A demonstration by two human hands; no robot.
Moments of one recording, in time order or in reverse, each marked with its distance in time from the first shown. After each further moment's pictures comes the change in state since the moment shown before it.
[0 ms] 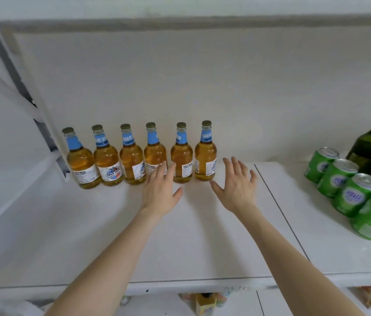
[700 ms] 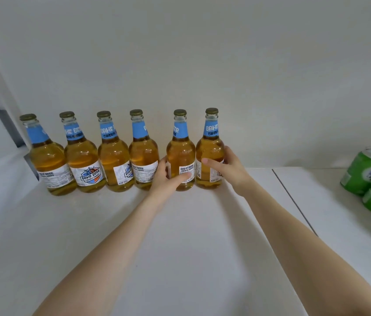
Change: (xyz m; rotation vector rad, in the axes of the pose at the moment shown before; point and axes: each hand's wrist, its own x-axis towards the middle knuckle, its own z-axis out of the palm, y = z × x) left_hand 0.098 -0.014 0.101 -1.205 -0.036 -0.379; right_hand 0.126 0.014 0.089 1.303 -0.345 0.100
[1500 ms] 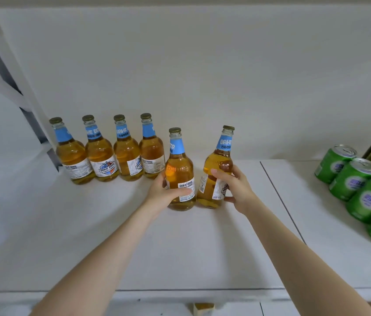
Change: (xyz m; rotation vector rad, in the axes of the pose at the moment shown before) left_hand -0.097 0.038 -0.027 -0.054 -0.117 -0.204; right_hand -0.111 -0.033 0.007 0.253 0.115 0.277
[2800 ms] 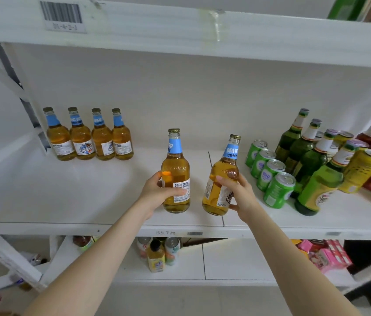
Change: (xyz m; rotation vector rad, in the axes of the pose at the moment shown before) left_hand -0.177 0.051 0.136 -0.003 -0.022 -0.037; right_hand -0.196 -0.047 -0.150 -0.017 0.107 0.026
